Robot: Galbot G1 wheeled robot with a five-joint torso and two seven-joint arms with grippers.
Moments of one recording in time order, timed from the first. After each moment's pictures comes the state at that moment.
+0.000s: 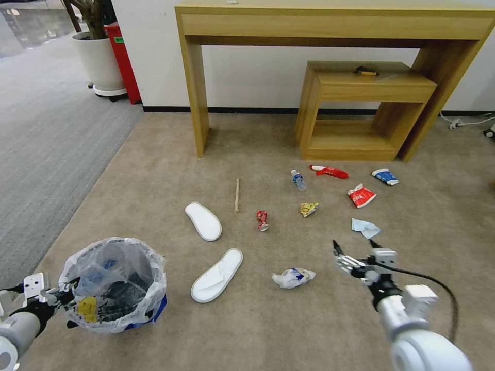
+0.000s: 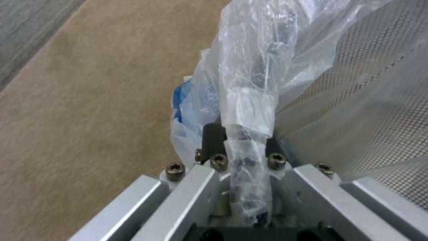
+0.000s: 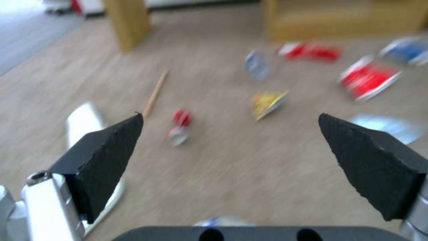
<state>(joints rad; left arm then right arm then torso) 1.67 -1.10 -1.12 -1.98 -0.81 0.68 0.01 -1.49 1.30 0.52 2.06 0.38 -0.32 0.04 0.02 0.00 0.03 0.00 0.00</state>
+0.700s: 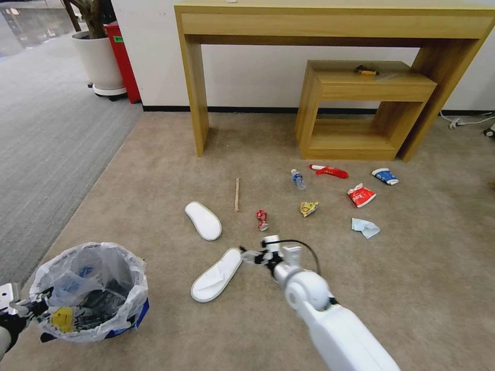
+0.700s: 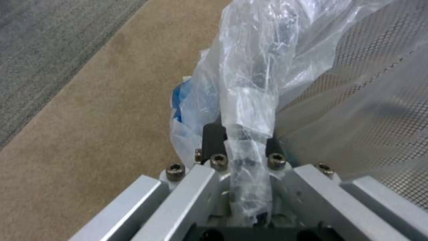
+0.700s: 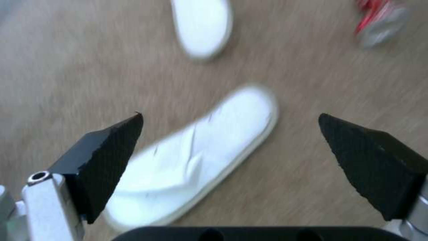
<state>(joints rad) 1.73 -1.18 -1.23 -2.09 -0.81 0.71 -0.06 -0.92 1.36 -0.08 1.51 0.64 -0.51 0.23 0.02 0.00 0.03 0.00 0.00</state>
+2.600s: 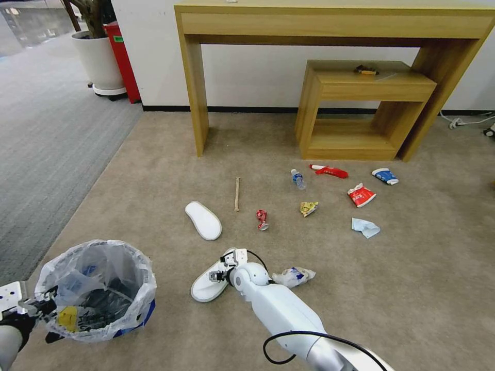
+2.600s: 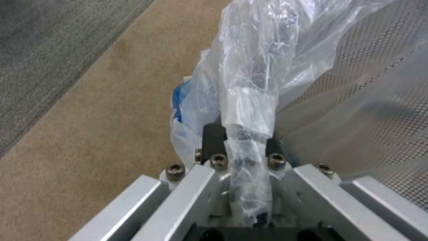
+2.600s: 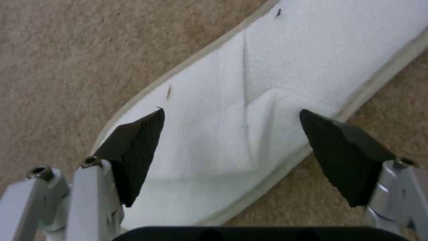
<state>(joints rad) 1.75 -1.21 -1.18 -2.19 -0.82 0.73 -0.17 -0.67 1.61 -0.19 0.92 0.75 -0.56 0.20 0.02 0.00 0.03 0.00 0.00</state>
